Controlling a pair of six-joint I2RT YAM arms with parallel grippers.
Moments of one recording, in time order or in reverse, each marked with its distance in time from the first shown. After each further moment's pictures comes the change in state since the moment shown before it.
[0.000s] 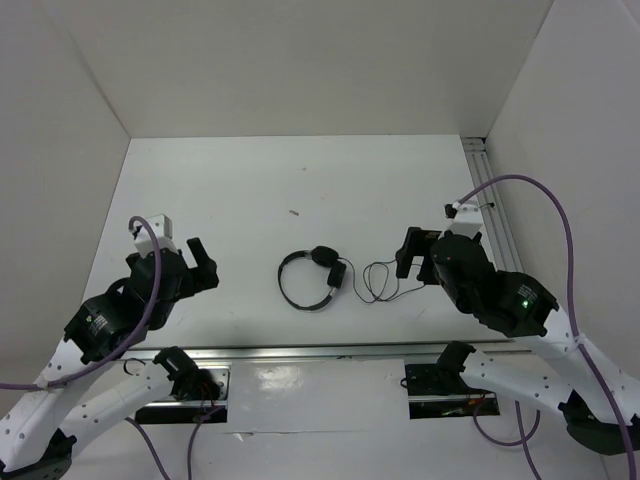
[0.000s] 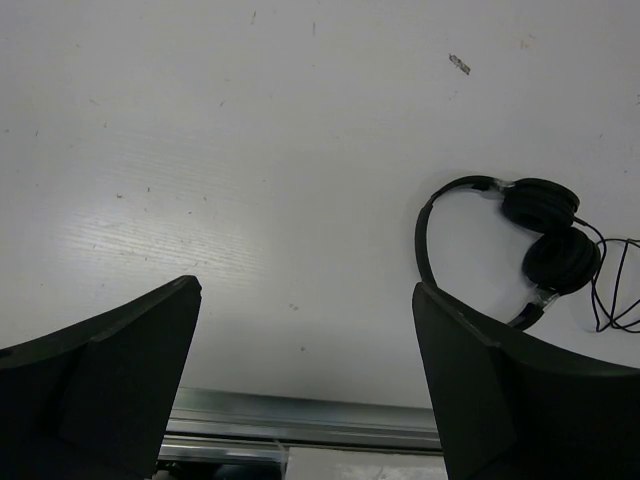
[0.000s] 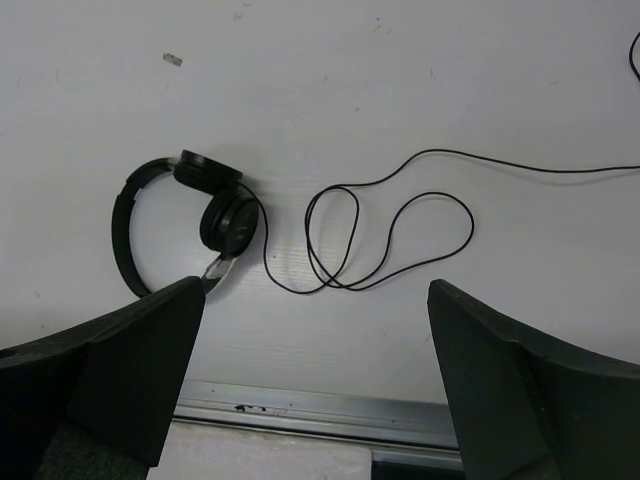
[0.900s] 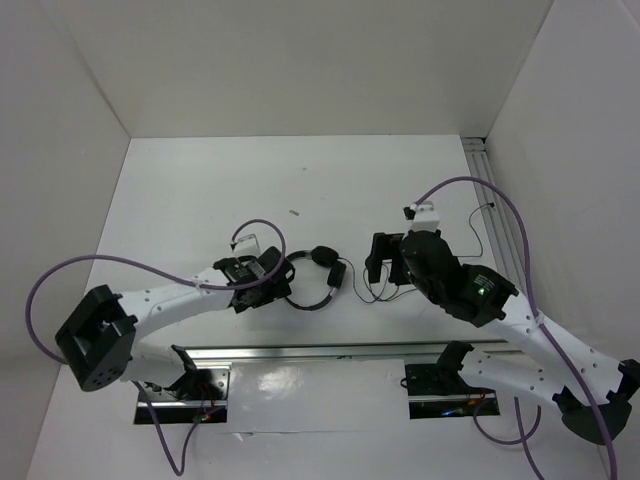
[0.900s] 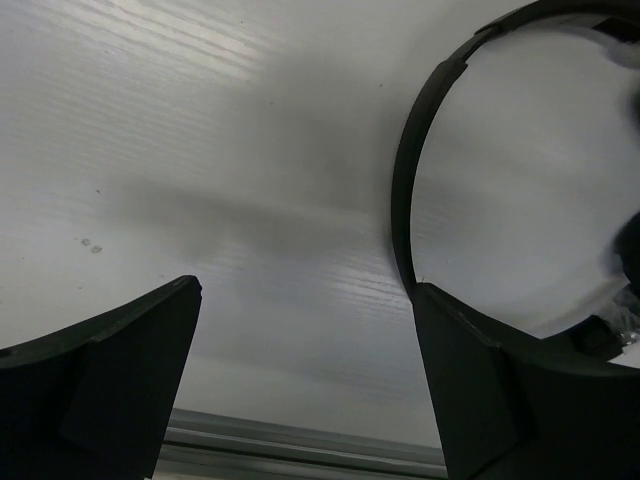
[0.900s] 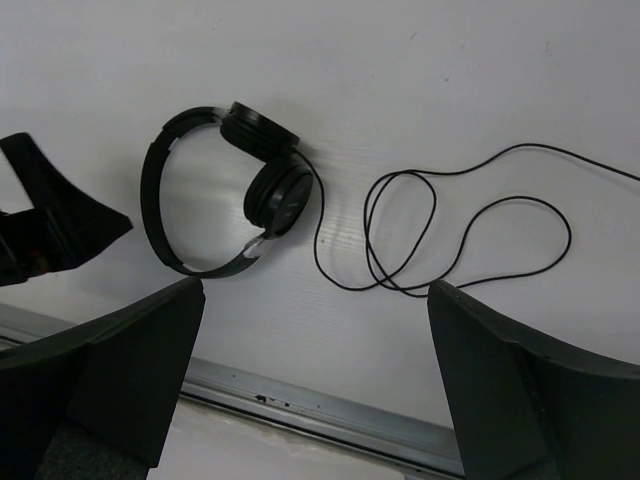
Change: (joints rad) left arm -0.143 0.711 -0.188 0.348 0.177 -0.473; right arm 0.002 0.089 -0.137 0.226 -0.163 -0.061
